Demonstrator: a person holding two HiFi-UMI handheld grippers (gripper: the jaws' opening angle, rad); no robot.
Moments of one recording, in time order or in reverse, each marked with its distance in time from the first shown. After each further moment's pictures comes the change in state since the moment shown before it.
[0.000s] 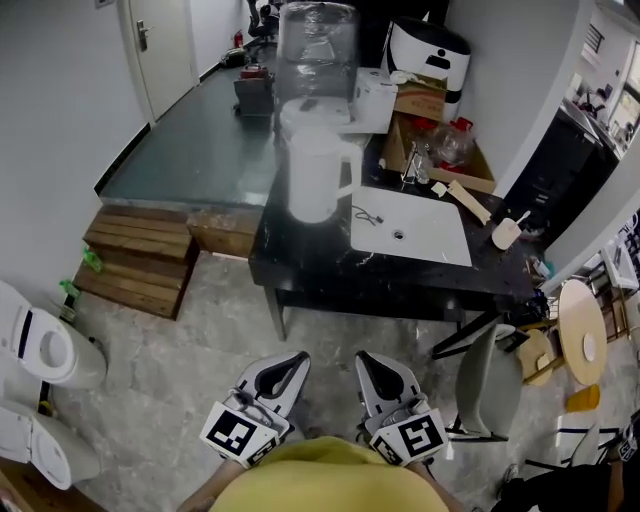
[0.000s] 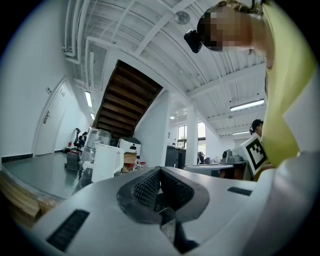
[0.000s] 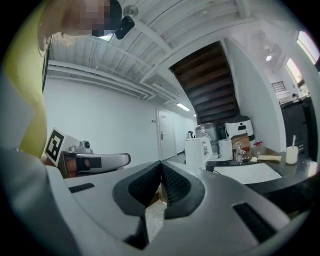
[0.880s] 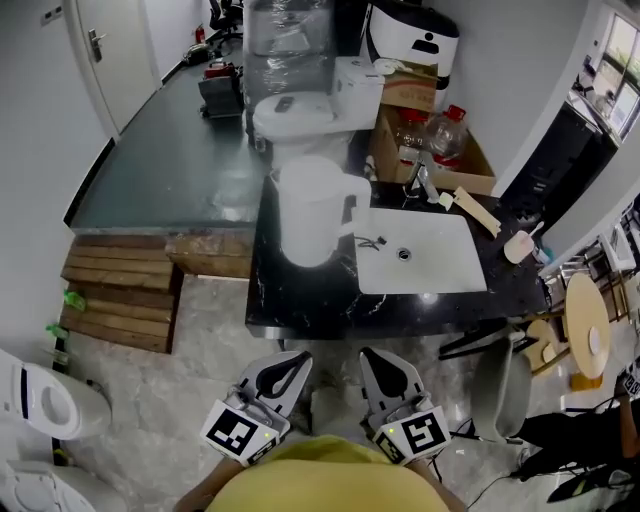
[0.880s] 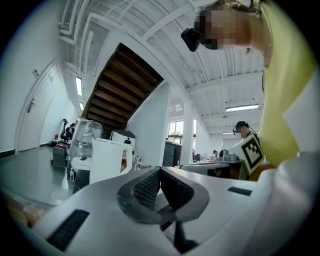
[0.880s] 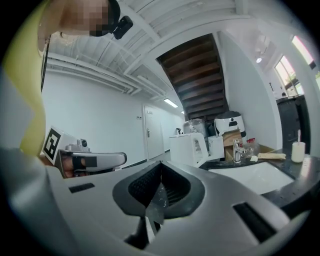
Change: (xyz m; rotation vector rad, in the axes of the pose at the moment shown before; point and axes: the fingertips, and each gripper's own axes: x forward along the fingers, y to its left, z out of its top) left arm 0.112 0.149 0.003 -0.008 0.066 -0.147; right arm 0.159 -0.084 -0.005 0.038 0.045 -0.143
